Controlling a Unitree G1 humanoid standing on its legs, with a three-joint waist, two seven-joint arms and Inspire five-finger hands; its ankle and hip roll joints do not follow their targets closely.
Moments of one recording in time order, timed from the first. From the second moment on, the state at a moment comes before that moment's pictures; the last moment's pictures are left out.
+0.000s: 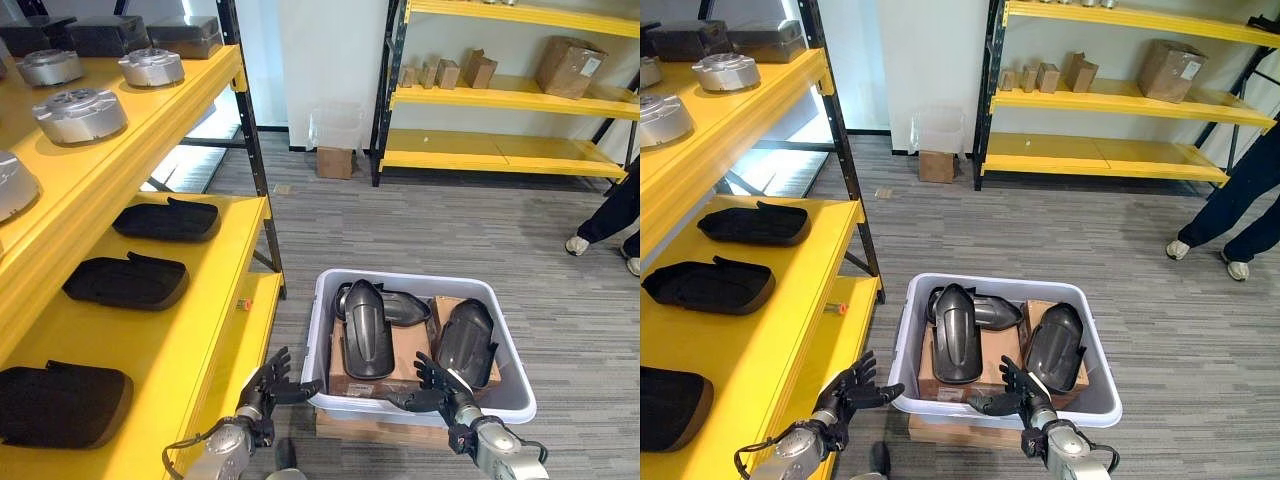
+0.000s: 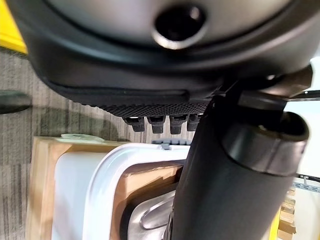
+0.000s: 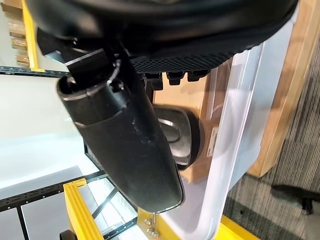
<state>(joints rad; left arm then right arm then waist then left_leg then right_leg) 0.05 0.35 -0.35 0.57 -0.58 -0.09 -0.01 0.02 -0.42 0.38 0.56 0.51 -0.06 0.04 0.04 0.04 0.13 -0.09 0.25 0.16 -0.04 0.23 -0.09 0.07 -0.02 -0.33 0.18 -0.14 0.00</state>
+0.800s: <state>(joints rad) -0.05 0.35 -0.35 0.58 -0.58 -0.09 -0.01 0.00 -0.39 0.37 0.55 0.47 -0.06 0.03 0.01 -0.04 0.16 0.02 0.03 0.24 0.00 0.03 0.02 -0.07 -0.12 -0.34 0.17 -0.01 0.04</state>
